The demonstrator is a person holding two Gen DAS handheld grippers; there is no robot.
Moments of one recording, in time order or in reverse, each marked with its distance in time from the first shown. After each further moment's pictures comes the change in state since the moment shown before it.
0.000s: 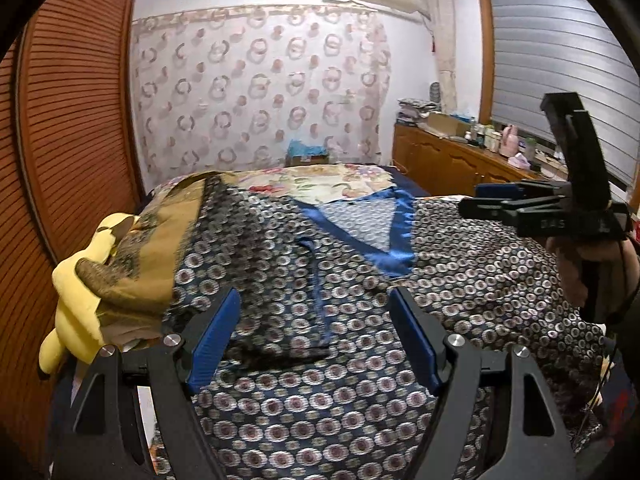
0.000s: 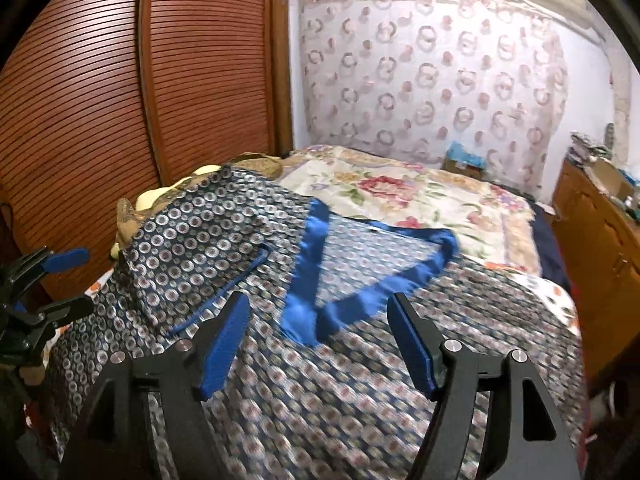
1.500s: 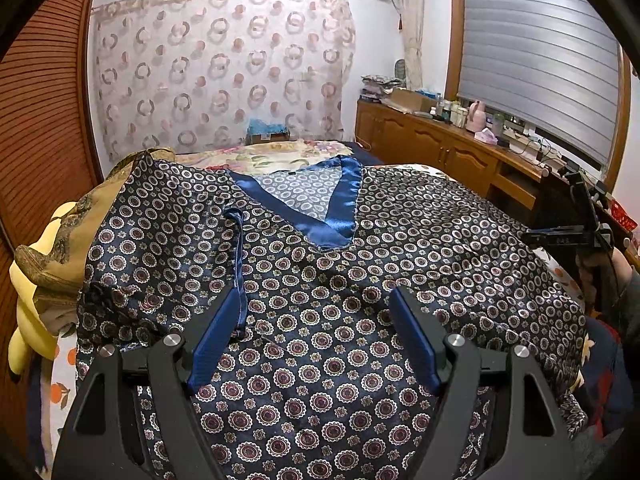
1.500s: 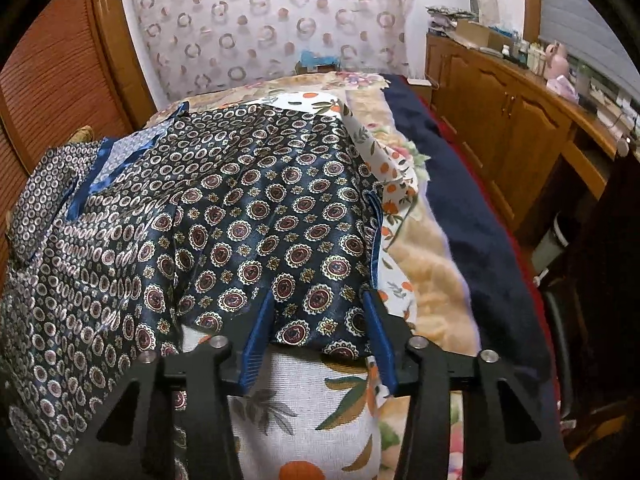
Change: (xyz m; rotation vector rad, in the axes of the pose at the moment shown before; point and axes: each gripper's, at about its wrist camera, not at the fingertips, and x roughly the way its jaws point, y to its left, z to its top) left arm 0.023 -0.042 -0.011 0.030 0.085 -0.118; right arm -0.116 -0.154 -0.162 0.384 0.248 -0.288
